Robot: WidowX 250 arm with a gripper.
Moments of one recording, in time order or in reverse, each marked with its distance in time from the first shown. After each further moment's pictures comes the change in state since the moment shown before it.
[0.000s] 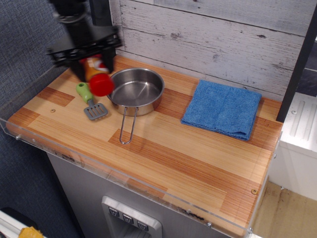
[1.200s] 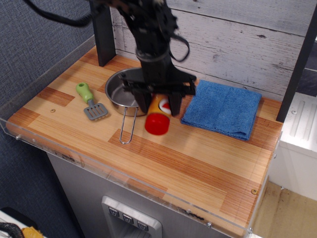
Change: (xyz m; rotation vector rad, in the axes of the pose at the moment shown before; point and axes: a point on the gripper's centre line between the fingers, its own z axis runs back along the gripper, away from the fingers) arm -0.082 -0.070 -0.030 -0.026 0.095 -0.495
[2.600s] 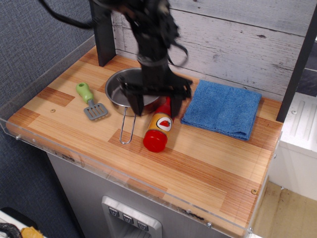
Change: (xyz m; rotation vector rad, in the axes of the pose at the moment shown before) arm 0.011 0.013 -0.002 0.038 0.003 0.057
